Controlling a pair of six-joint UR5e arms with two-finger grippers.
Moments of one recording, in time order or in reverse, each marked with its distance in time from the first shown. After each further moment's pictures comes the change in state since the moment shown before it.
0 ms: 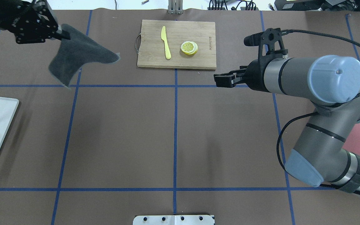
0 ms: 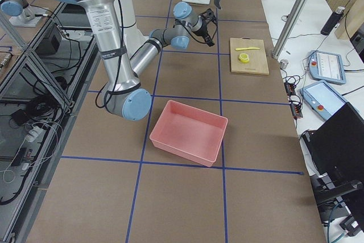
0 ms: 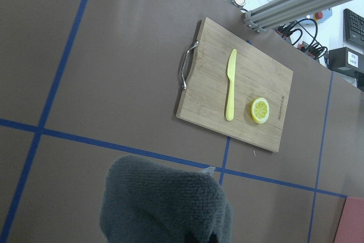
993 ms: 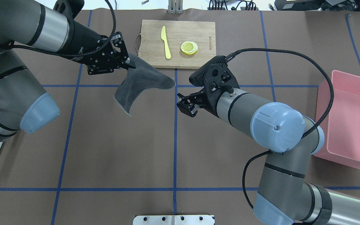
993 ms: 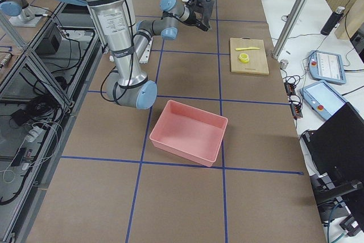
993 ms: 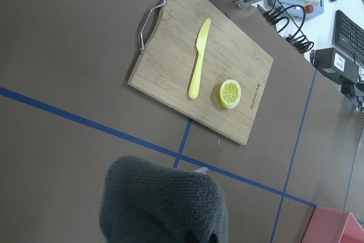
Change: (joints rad) left arm 0.235 -0.121 0.000 -0.009 0.135 -0.118; right arm -0.202 0.110 -0.015 -0.035 -0.307 -0.355
